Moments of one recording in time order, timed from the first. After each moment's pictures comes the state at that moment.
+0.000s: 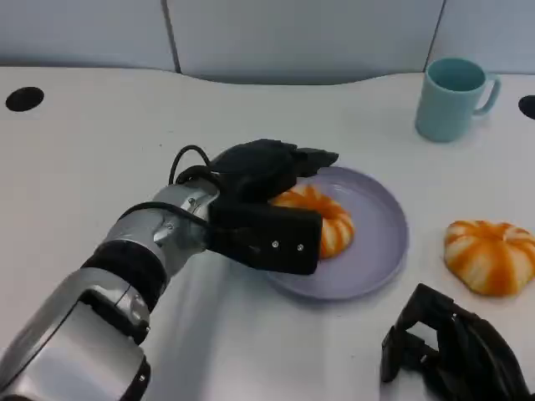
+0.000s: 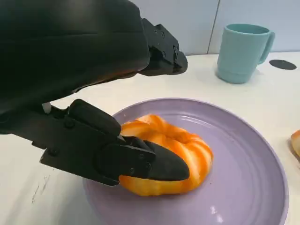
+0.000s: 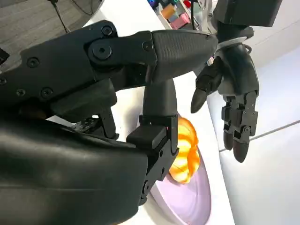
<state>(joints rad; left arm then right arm) -0.98 0.05 -0.54 1.20 0.65 -0.46 0.02 0.06 0.03 -0.08 0.32 0.42 -0.04 0.64</state>
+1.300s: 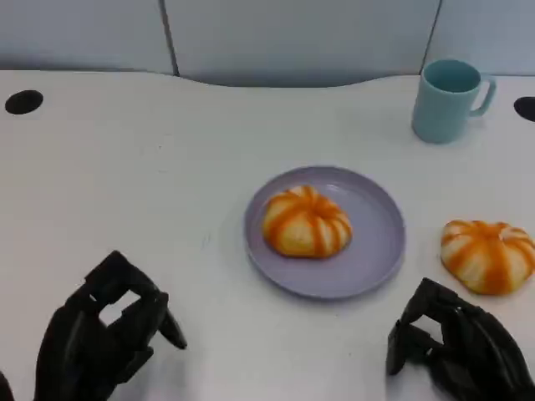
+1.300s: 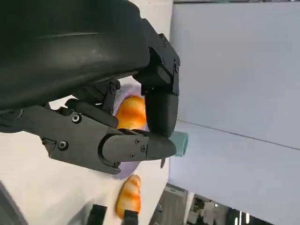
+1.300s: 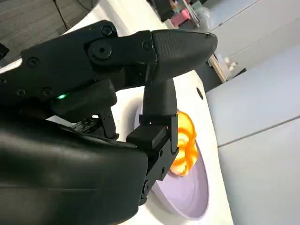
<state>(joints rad) 0.18 0.02 0.09 0.07 -0.47 -0.20 -0.41 0.02 0.01 -0.10 0.38 0.42 -0.04 0.64</state>
